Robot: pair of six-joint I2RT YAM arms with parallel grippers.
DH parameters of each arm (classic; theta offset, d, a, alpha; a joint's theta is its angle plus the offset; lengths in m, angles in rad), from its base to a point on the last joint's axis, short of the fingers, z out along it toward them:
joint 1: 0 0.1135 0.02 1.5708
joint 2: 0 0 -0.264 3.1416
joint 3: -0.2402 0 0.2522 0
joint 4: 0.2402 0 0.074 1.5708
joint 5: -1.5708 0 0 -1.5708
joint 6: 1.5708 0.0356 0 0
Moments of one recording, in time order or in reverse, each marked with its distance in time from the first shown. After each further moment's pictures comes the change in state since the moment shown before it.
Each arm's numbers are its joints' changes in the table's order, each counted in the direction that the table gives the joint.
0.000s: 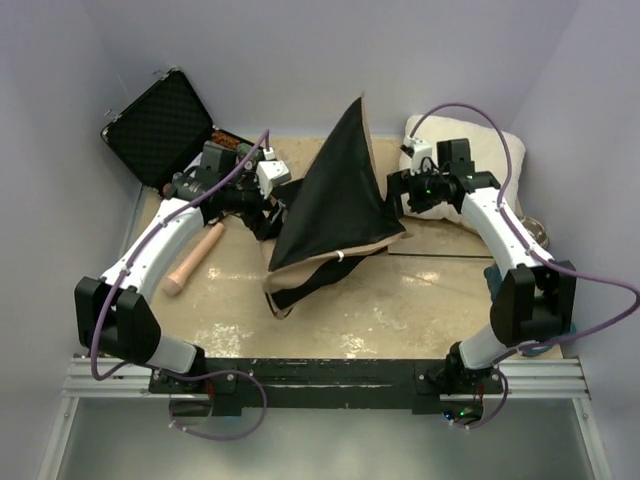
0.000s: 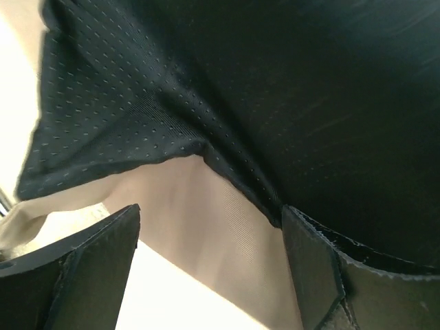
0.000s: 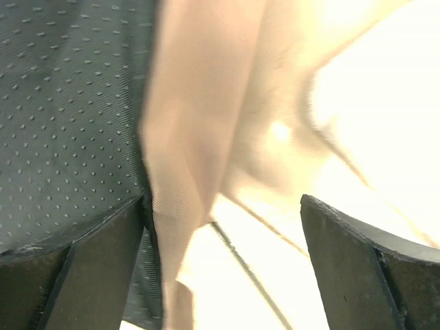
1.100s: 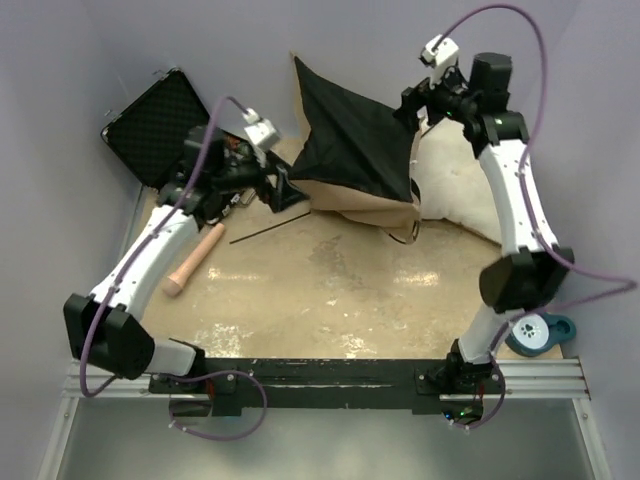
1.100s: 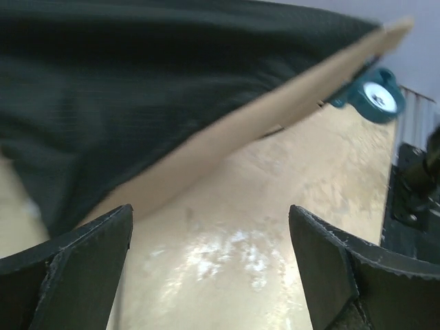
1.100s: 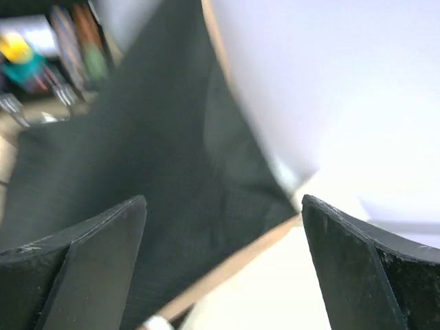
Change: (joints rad) left arm -0.069 0.059 0.018 -0.472 -0.148 -0.406; right arm -0.056 -0.332 -0.758 -0.033 0.052 -0.247
